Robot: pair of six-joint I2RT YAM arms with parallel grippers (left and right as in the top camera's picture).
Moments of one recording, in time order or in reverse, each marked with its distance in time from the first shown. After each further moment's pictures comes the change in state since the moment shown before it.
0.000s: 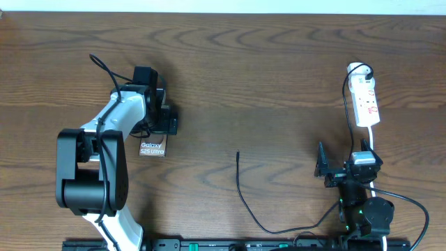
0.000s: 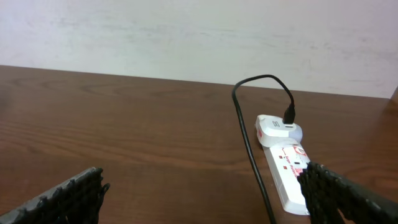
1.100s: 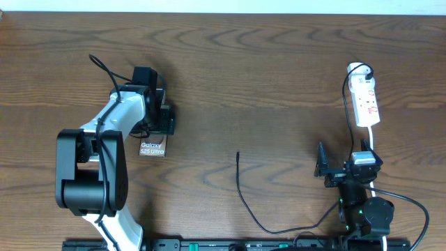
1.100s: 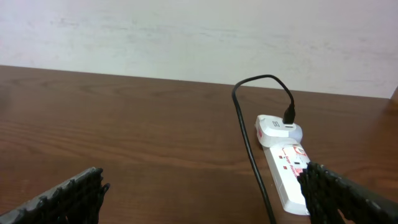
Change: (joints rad) left arm 0.000 -0.002 -0.003 0.003 -0.002 0.001; right arm 0.000 0.000 0.000 0.000 0.000 0.000
